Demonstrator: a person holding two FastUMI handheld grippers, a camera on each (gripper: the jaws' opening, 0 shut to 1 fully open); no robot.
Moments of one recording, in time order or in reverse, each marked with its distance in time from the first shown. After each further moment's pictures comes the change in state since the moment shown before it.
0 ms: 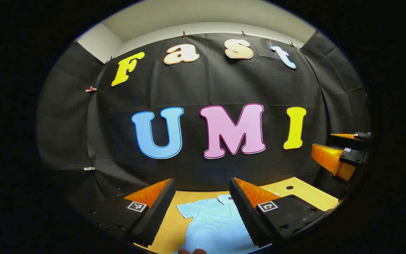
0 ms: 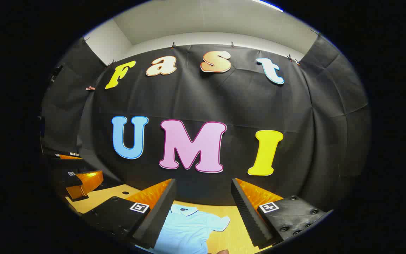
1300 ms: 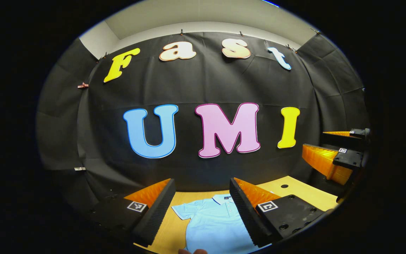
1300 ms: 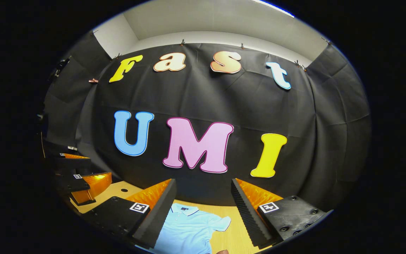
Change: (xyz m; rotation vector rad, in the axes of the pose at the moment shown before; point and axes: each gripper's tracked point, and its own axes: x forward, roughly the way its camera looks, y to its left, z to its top) left arm 0.011 0.014 -0.006 -0.004 0.002 -0.083; right arm 0.006 0.042 -0.002 -0.053 0.017 -0.012
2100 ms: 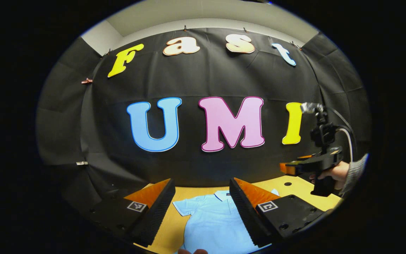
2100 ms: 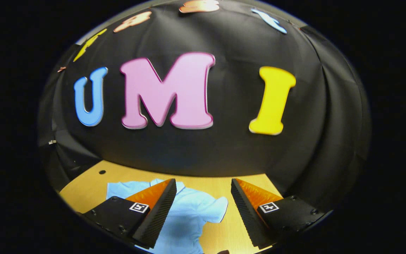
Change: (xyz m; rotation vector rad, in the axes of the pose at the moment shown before) left arm 0.006 -0.003 -0.026 -0.018 0.047 0.049; right arm 0.173 -0.090 -0.219 0.129 0.493 -0.088
